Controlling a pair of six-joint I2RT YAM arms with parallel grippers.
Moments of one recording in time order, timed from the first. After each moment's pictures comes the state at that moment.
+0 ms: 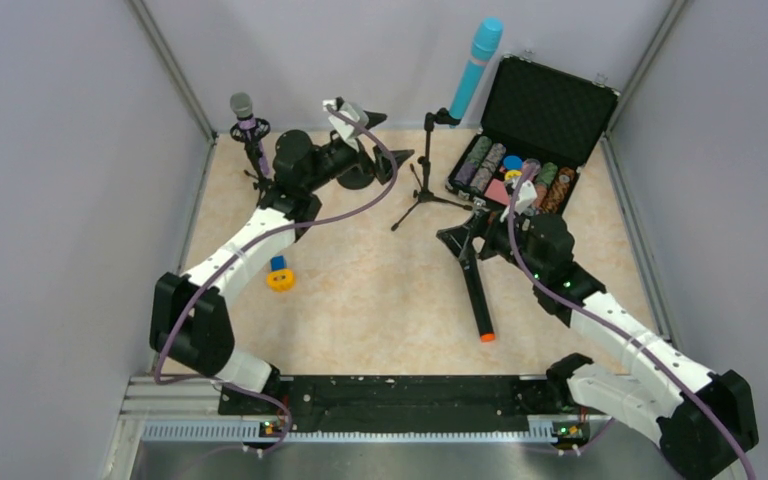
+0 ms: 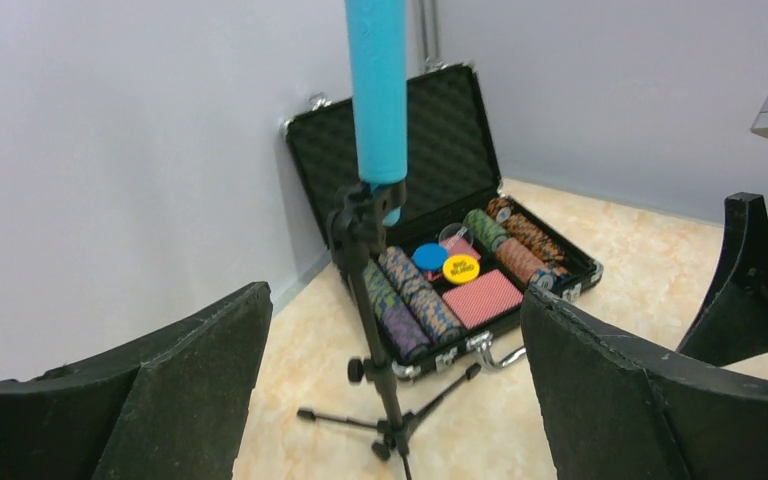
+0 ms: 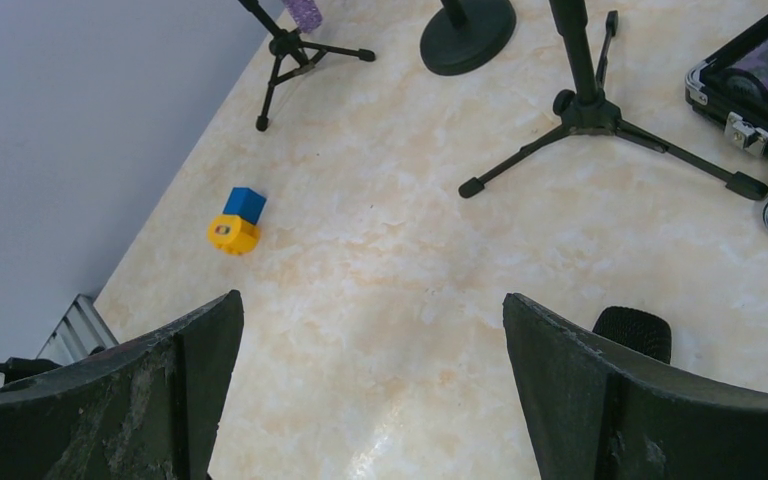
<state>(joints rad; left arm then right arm) -0.41 1.54 1.23 0.57 0.61 0.02 0.50 0.92 0.61 0.15 -0.21 0.48</state>
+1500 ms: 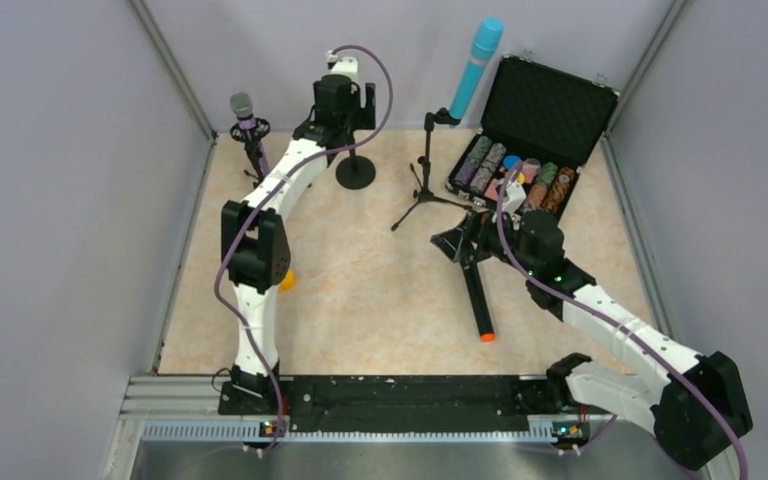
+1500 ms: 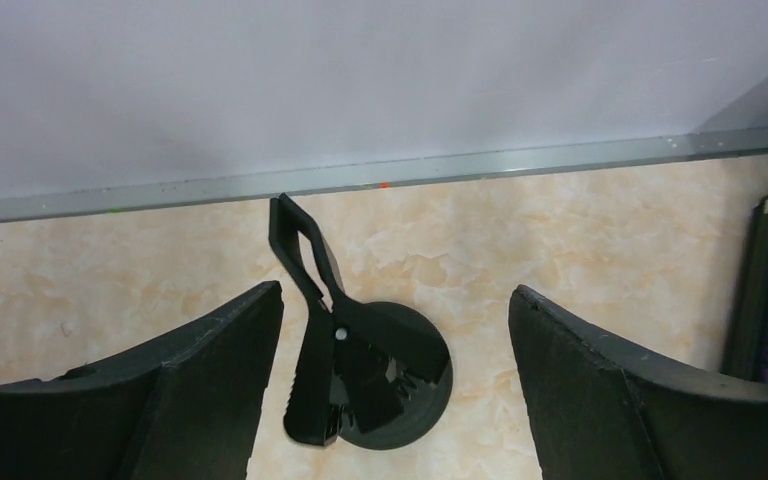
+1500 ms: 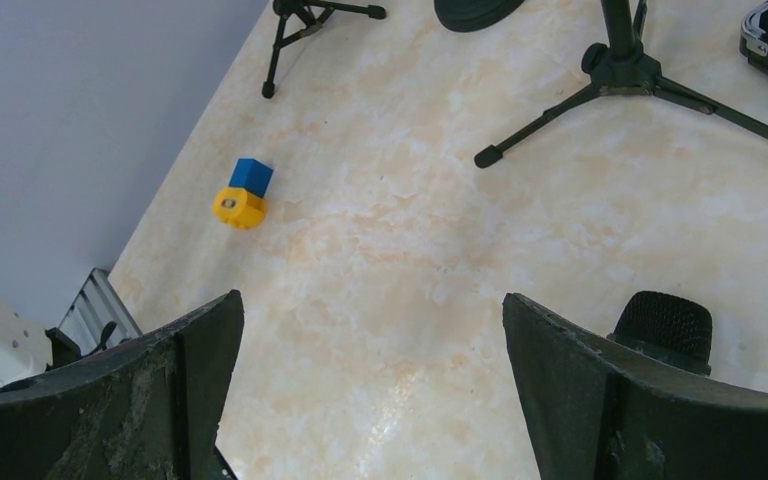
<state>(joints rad) -0.34 2.11 1.97 -0.19 -0.22 -0.11 0.50 1.01 0.61 0.18 -0.28 0.51</state>
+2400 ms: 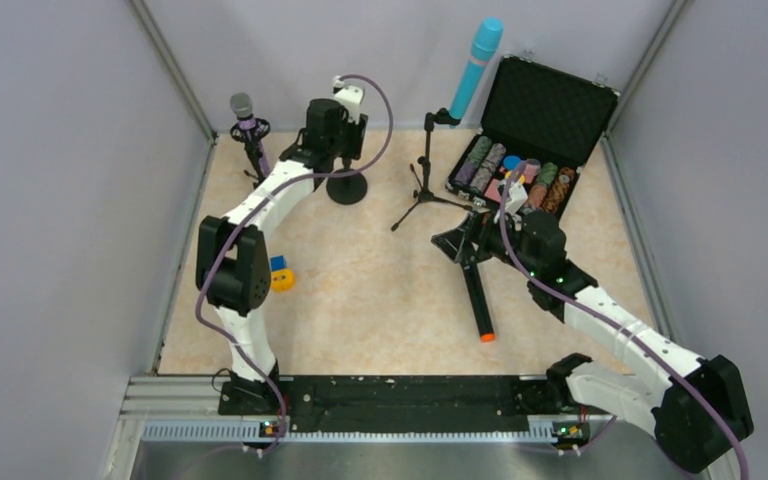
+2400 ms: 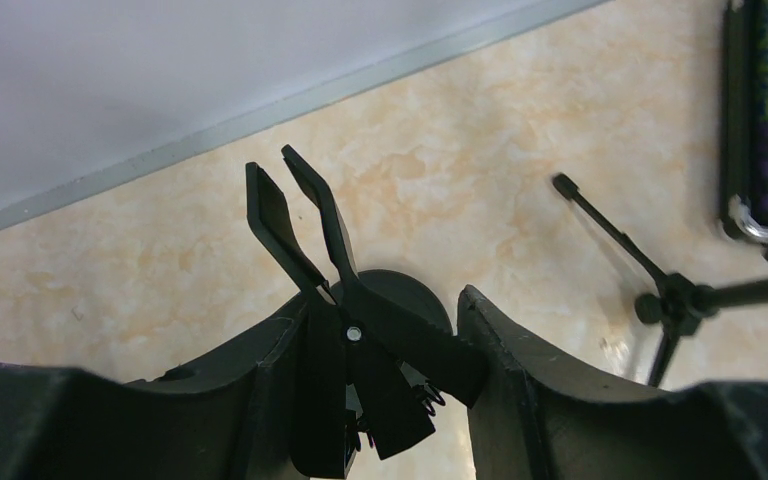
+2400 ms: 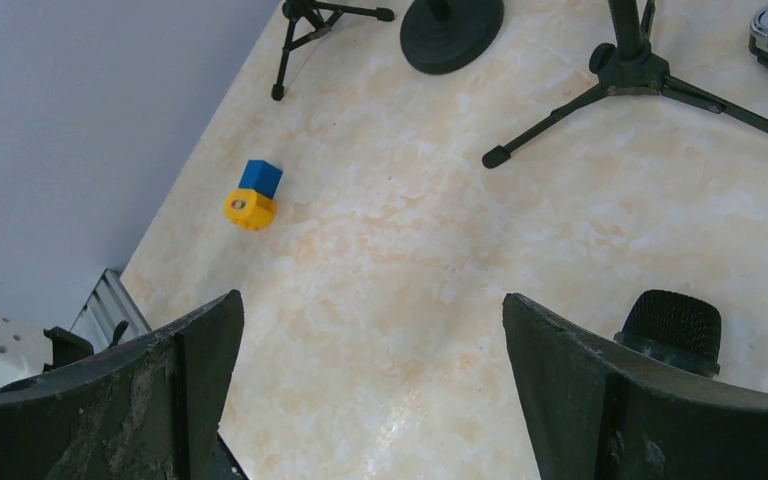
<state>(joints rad) -0.33 1.94 1.66 -0.12 -0.06 0.07 0.49 1.00 0.60 0.19 -0.29 0.53</state>
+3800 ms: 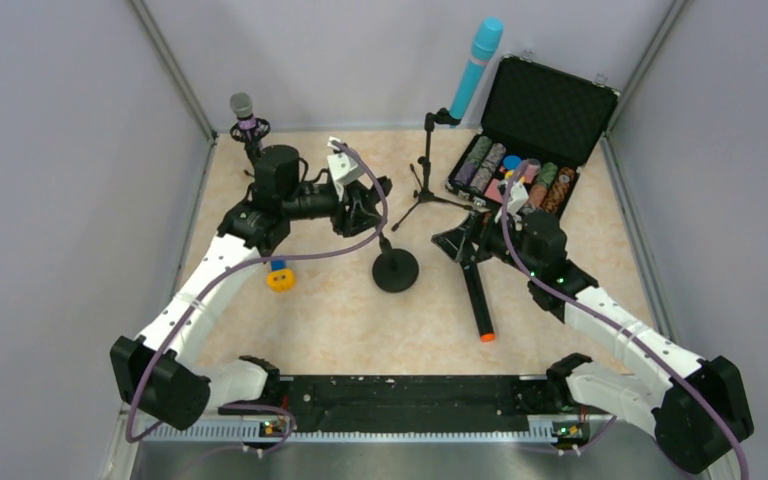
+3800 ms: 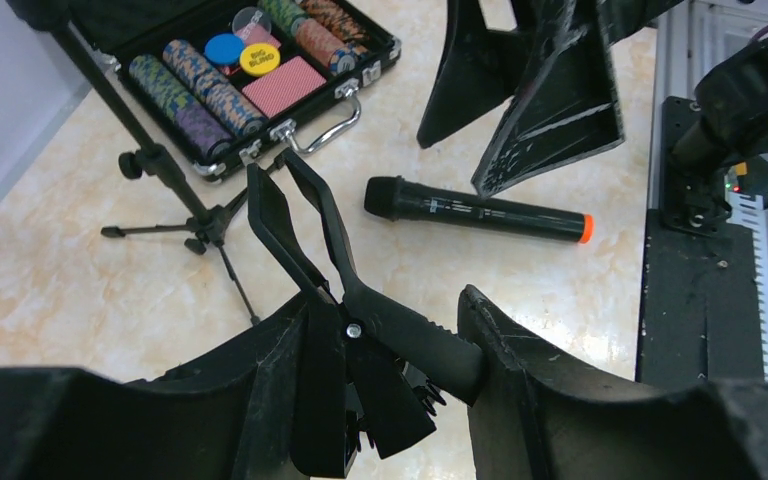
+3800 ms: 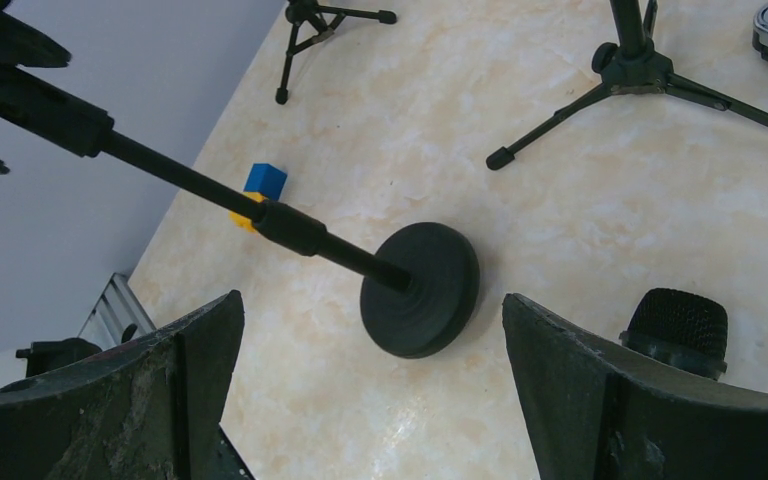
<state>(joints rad) -0.39 1.22 1.15 -0.28 0.83 0.25 0.49 0.99 0.59 0.19 -0.29 0.54</state>
